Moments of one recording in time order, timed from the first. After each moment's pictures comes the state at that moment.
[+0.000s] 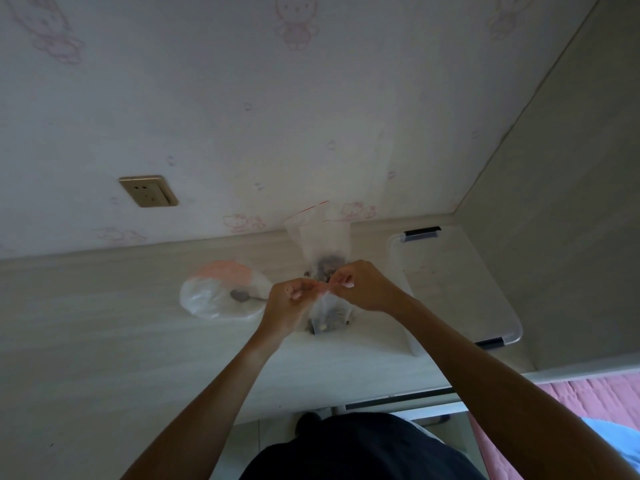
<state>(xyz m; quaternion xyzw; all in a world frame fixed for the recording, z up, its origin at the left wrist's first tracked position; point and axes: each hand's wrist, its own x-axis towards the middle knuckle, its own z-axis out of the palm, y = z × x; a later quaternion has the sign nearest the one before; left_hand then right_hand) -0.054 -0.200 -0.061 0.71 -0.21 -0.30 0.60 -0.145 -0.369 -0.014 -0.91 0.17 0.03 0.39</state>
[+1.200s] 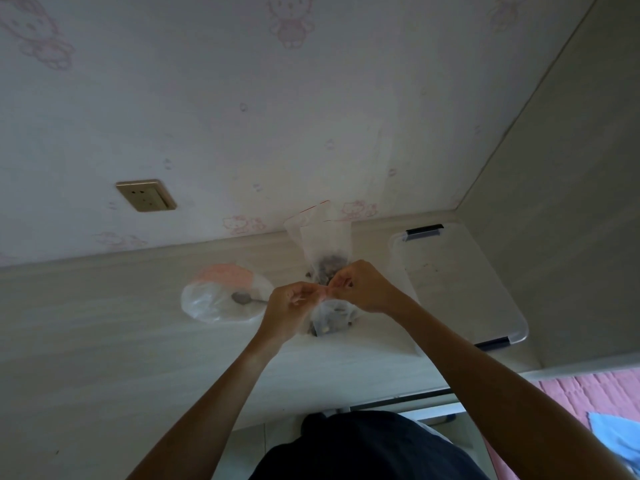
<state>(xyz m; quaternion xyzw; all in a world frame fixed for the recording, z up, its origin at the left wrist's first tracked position) -0.049 -0.198 -0.067 0.72 -0.22 -0.32 0.58 -0.142 -0.368 -0.017 -0.86 0.19 0.04 0.48</state>
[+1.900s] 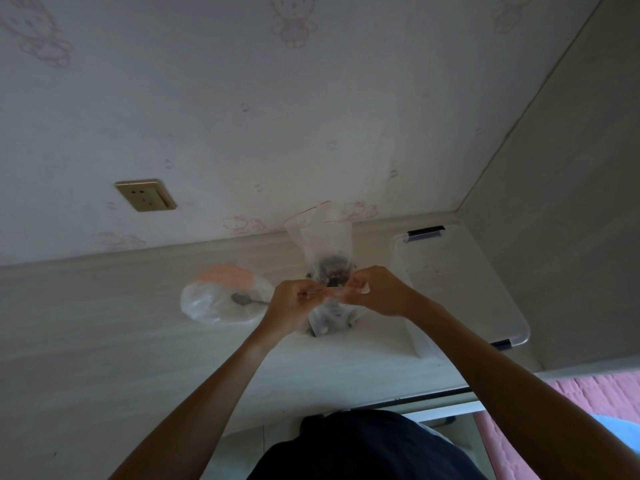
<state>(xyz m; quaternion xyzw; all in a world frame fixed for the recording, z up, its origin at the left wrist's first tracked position) -0.034 -0.210 -0.072 0.76 -0.28 -0.30 0.50 -0.160 -0.388 -0.017 -0.90 0.17 0.09 0.40</state>
